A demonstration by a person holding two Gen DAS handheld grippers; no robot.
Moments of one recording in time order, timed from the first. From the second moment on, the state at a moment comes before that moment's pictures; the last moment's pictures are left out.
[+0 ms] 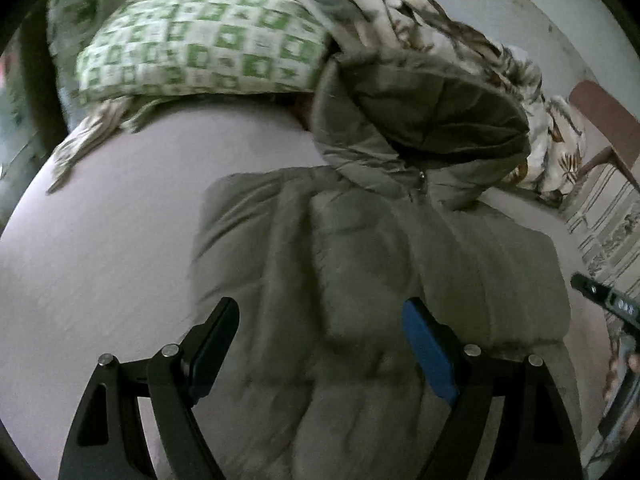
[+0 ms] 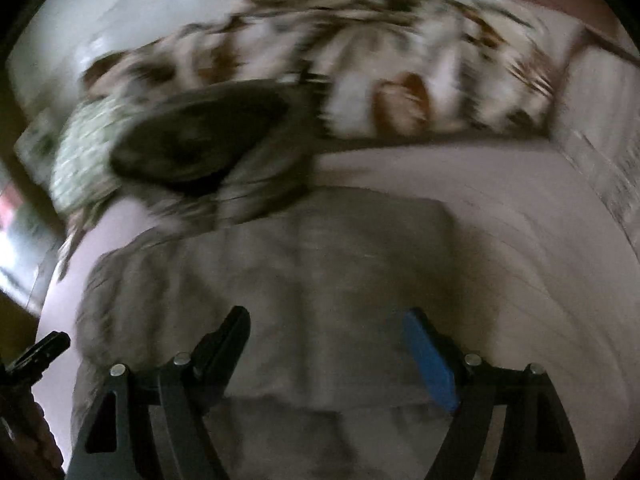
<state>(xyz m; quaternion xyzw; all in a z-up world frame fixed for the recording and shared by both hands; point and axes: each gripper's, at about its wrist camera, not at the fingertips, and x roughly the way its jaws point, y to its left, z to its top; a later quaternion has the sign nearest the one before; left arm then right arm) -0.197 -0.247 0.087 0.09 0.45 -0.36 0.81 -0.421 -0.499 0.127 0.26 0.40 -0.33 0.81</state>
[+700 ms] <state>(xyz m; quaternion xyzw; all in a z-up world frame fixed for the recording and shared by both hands) -0.192 -0.218 0.052 0.12 0.48 -0.38 0.78 -0.379 -0.483 0.070 0.21 0.48 -0.28 0.81</state>
